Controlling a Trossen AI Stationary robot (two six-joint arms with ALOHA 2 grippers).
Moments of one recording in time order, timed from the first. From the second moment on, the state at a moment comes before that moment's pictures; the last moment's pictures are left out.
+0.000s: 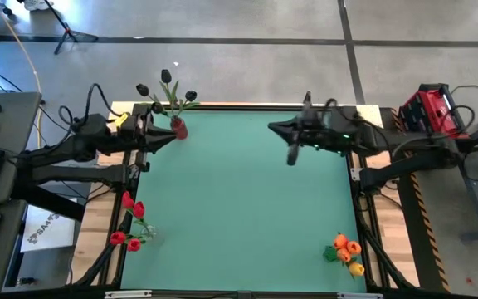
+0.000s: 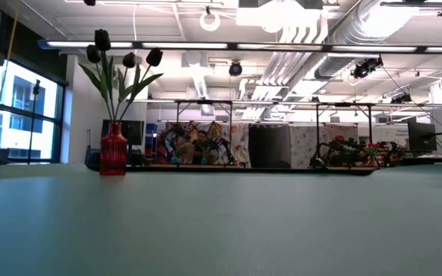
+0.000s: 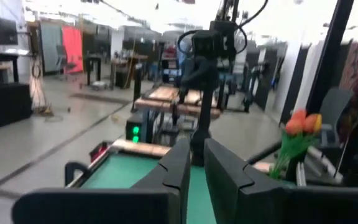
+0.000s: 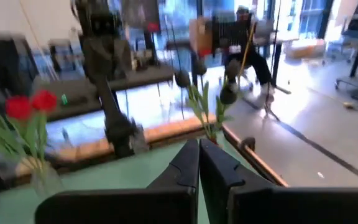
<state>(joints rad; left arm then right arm) 0.15 0.55 0.76 -0.10 0.02 -0.10 0.00 1.18 1.23 -0.18 0.30 0.11</state>
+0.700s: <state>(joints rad) 0.15 0.64 0.51 0.05 -0.02 -0.07 -0.08 0.63 0.57 0.07 0.37 0.25</state>
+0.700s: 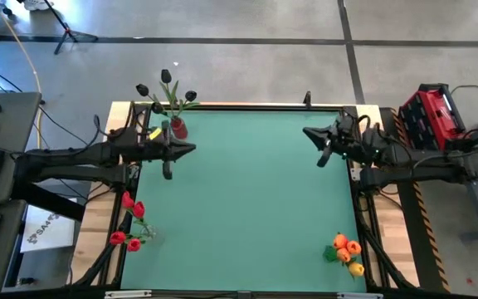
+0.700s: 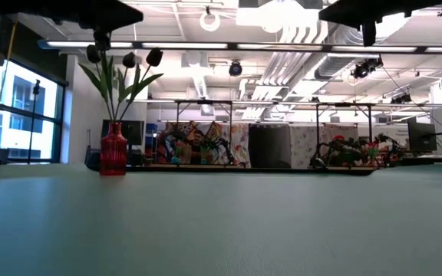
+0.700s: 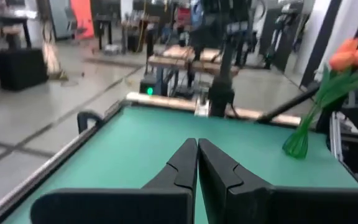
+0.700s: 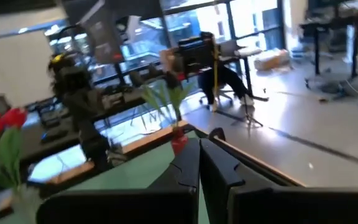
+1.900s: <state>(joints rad) 0.08 0.19 0.19 0.08 -0.05 0.02 -0.03 0.50 0.24 0.45 0.12 0.04</state>
